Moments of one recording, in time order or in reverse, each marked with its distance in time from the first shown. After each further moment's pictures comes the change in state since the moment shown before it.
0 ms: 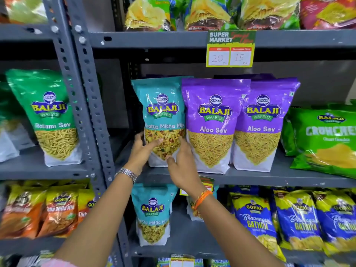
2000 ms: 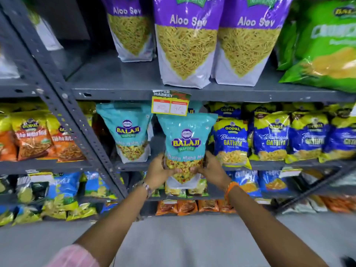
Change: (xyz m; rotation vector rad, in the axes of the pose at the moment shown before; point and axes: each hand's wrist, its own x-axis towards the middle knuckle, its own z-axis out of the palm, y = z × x) left_hand -0.197 -0.256 0.083 0.235 -0.396 -0.303; right_hand -0.192 0.270 -0.052 0.091 -0.281 0.540
